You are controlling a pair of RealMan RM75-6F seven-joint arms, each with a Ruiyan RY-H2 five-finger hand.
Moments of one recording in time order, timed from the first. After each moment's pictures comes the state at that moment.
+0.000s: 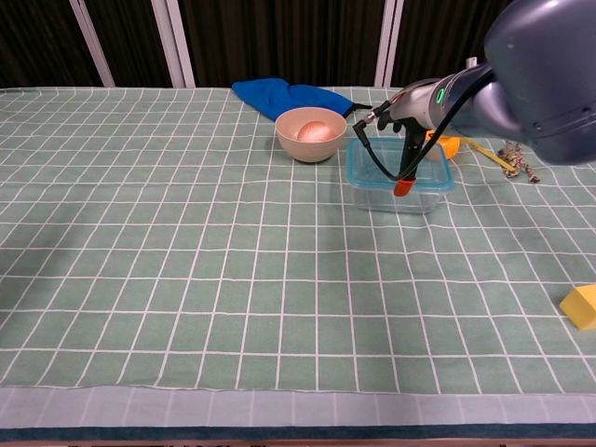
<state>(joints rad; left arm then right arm) -0.07 -0.98 0.03 -1.65 1.57 1.47 -0.08 1.20 -1.65 0.36 -1.33 0.04 1.02 -1.08</state>
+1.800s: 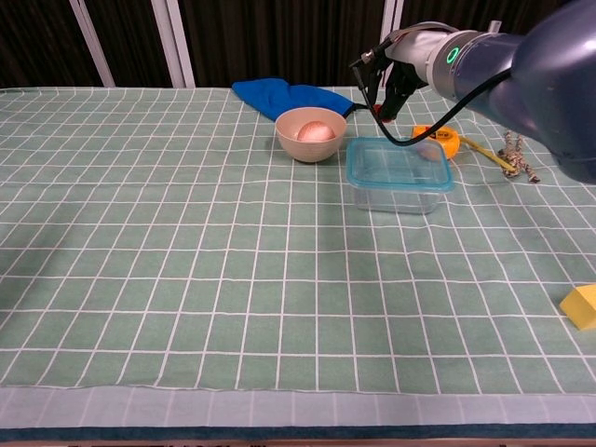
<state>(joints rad) -0.07 -0.97 0.03 -1.67 1.55 1.45 -0.09 1.12 -1.66 0.39 -1.36 -0.34 1.10 -0.72</state>
